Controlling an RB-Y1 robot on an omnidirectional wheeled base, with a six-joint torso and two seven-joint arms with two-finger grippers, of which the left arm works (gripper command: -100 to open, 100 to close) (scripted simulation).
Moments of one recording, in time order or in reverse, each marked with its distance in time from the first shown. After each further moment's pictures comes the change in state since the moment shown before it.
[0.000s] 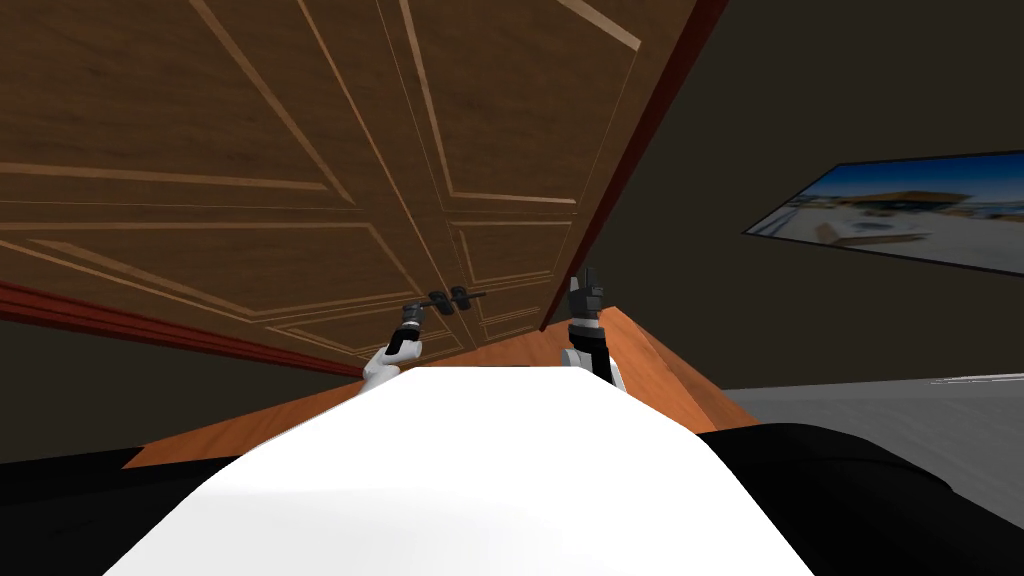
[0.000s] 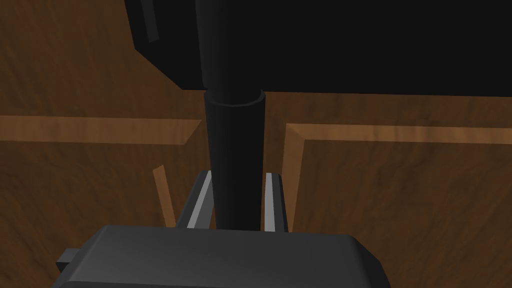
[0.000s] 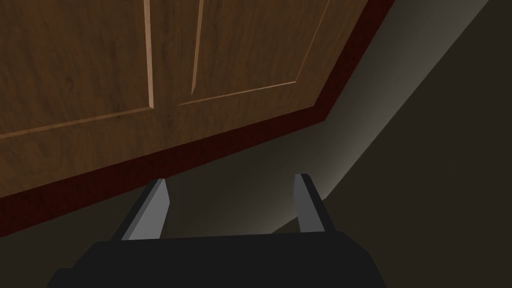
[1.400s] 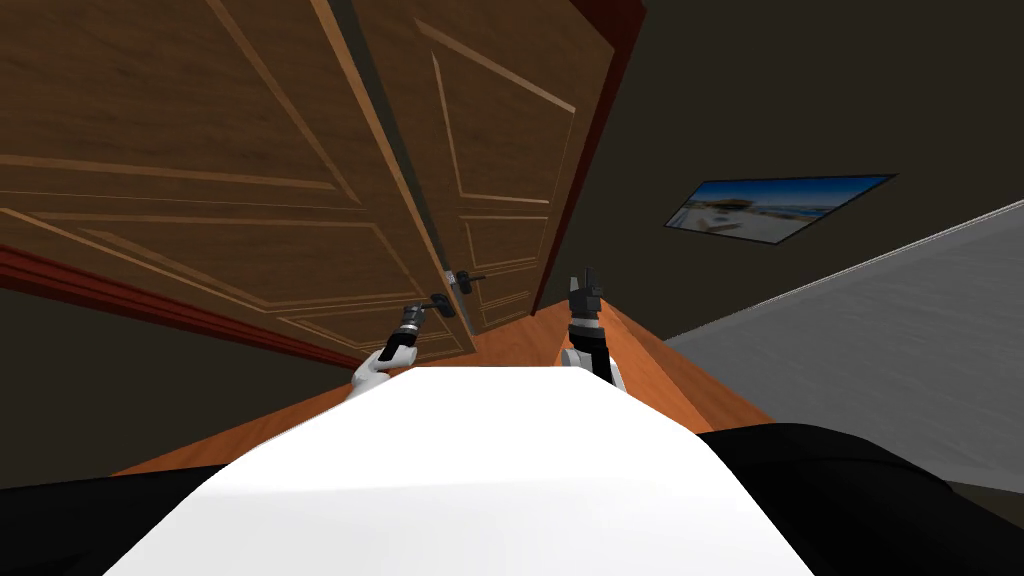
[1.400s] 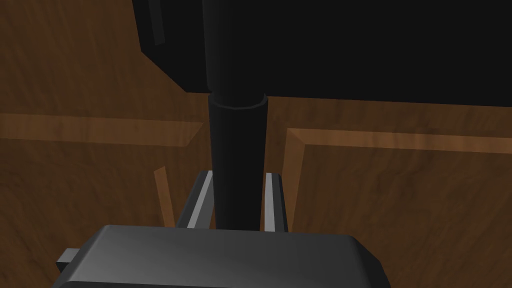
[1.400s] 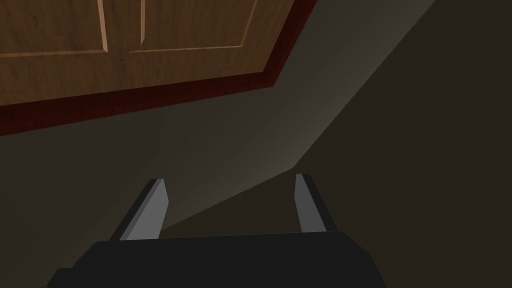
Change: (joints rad) arm 0.076 0.085 -0.105 -0.054 0.005 -0.046 0.098
